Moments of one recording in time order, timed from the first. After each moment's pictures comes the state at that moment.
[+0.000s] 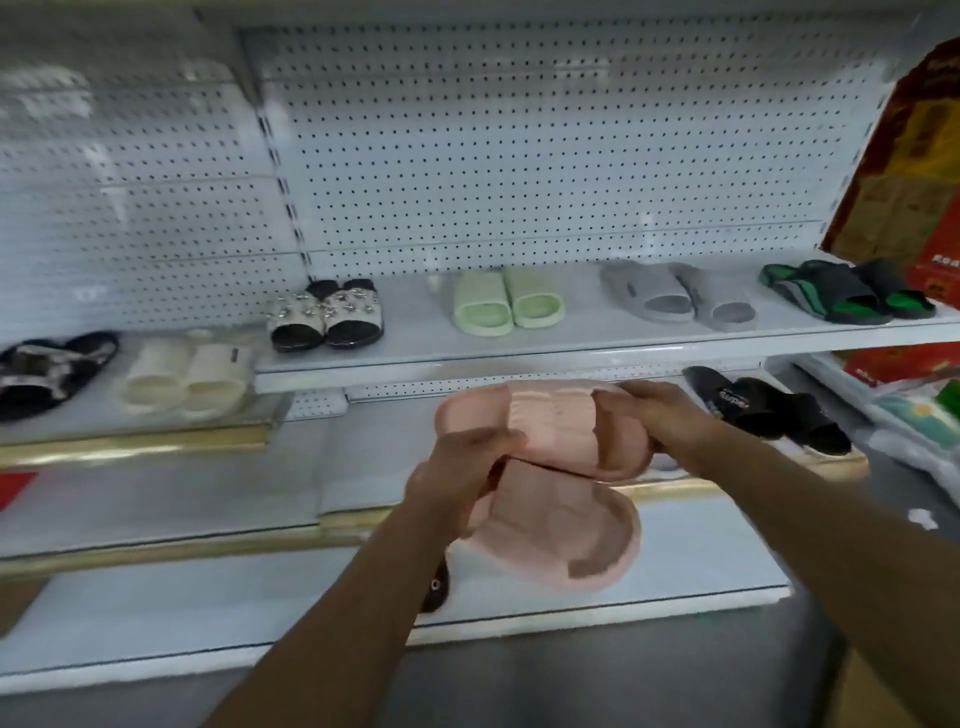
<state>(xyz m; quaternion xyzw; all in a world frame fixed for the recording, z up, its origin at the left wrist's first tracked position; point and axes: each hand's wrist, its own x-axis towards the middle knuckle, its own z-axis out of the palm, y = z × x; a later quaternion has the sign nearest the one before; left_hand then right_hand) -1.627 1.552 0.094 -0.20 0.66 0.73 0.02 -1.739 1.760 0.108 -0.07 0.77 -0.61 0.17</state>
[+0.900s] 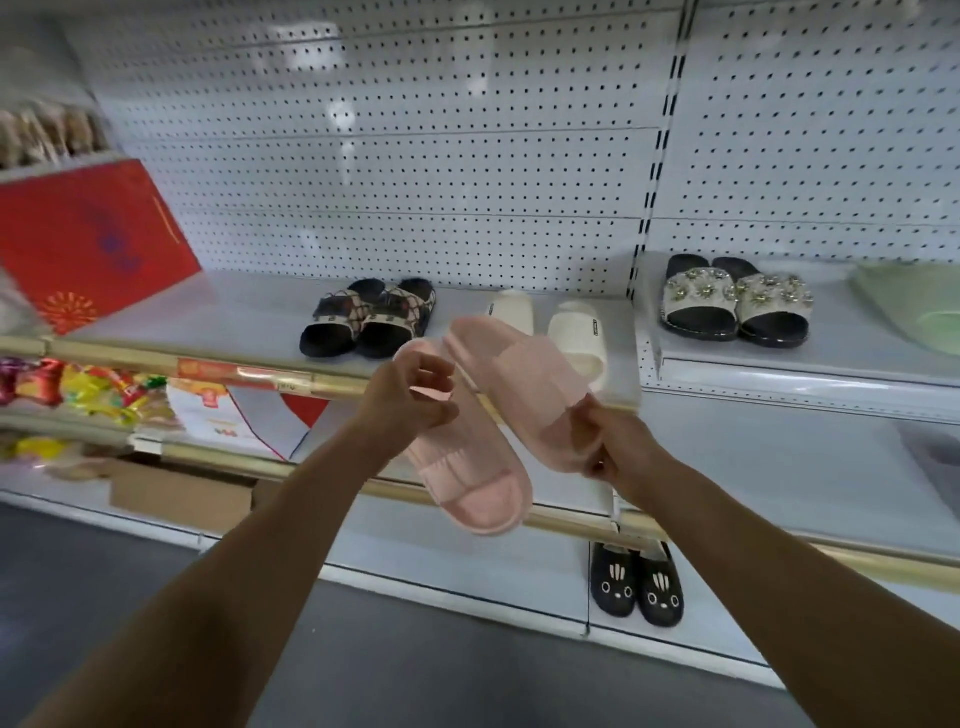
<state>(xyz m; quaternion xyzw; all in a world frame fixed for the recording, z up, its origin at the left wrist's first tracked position) -1.453 1.008 0.104 -0.24 0.81 0.51 -0.18 -1.597 1.201 0.049 -0.02 0.67 -0.68 0.31</state>
